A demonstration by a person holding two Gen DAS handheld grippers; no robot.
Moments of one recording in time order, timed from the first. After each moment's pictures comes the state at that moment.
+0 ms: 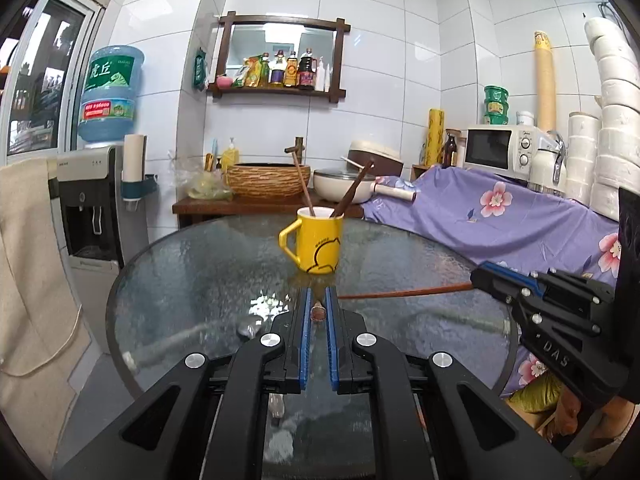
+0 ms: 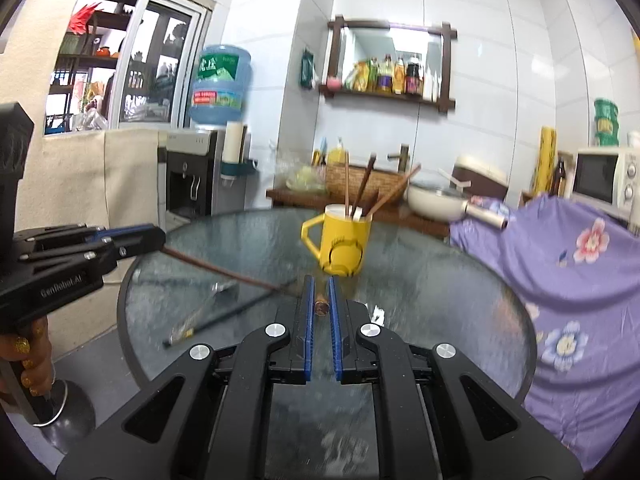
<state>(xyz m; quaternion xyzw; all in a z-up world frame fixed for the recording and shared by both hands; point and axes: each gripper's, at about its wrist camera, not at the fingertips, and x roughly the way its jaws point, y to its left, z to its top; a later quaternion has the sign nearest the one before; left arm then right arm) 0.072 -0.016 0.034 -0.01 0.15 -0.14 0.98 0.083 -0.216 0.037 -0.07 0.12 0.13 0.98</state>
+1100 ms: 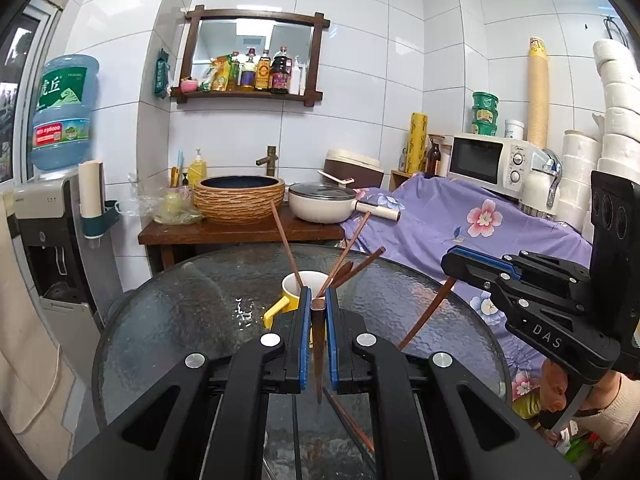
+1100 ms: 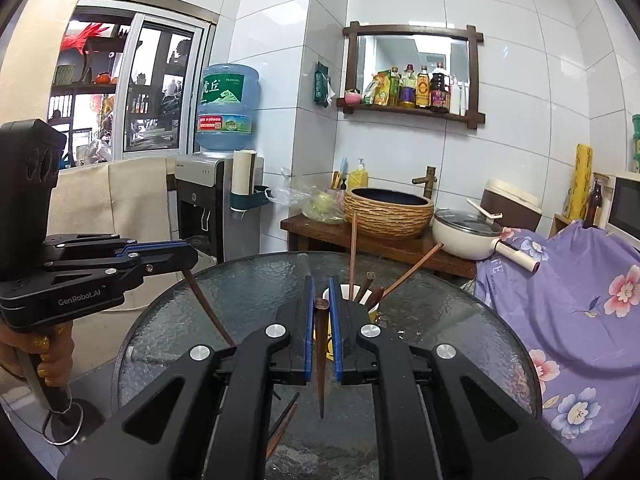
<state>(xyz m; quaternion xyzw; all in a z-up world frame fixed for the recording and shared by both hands) 0.186 -0.018 0.128 0.00 0.17 -0.20 0.96 0.212 -0.217 0.146 -0.06 0.13 0.19 0.97</state>
